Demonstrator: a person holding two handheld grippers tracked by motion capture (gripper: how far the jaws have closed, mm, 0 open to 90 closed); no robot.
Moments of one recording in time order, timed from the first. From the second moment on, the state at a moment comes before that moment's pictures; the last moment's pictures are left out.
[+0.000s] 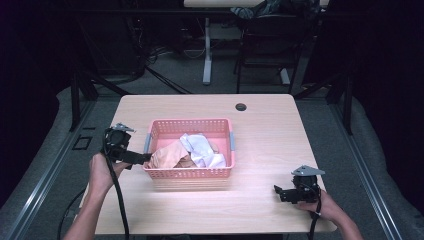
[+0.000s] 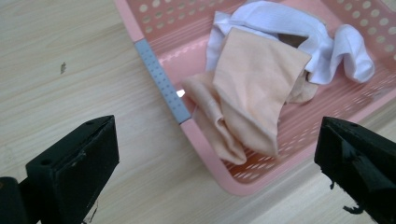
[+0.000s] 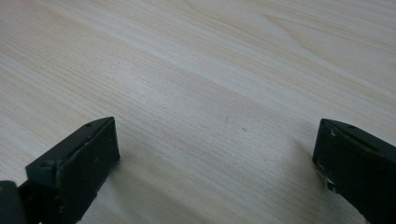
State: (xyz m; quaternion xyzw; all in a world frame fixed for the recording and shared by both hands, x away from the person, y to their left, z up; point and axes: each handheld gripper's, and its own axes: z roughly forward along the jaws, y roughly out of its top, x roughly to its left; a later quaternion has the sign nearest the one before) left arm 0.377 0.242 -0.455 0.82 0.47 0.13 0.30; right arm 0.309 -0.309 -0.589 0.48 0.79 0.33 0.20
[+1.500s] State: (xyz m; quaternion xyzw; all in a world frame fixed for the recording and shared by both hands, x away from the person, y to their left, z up) left arm 0.436 0.136 -0.510 0.87 0.46 0.08 0.17; right arm 0.308 -0.308 -0.590 0.48 0.79 0.33 0.20
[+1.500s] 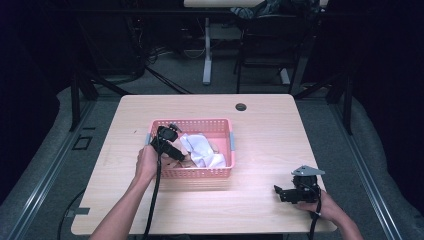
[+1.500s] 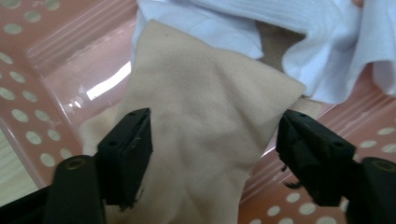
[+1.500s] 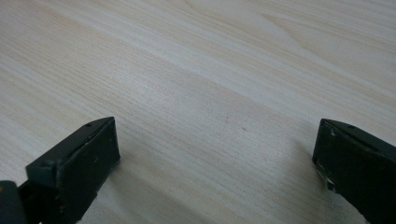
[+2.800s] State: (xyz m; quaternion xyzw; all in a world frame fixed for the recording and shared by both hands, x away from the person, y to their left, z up) left arm 0.421 0.176 -0.443 0.85 0.44 0.16 0.24; right arm 0.308 -0.308 -0.590 0.48 0.79 0.33 0.20
